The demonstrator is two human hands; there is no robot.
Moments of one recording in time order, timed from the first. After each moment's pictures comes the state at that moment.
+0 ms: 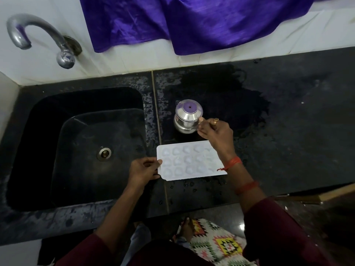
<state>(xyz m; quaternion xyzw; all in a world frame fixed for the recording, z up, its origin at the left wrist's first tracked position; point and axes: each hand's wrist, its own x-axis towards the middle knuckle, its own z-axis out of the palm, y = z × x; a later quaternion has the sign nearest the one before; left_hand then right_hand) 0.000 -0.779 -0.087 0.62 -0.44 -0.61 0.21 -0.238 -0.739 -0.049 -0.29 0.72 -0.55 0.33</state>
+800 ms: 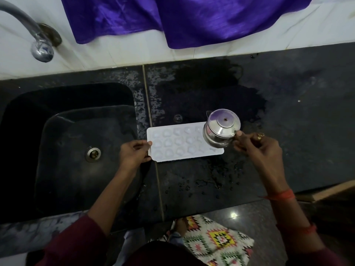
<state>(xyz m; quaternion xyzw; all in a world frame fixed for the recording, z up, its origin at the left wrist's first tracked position) -0.023 -0.842 -0.096 0.64 -0.45 -0.58 0.23 -0.285 -0.651 -0.004 -0.27 0.79 -0.49 0.25</state>
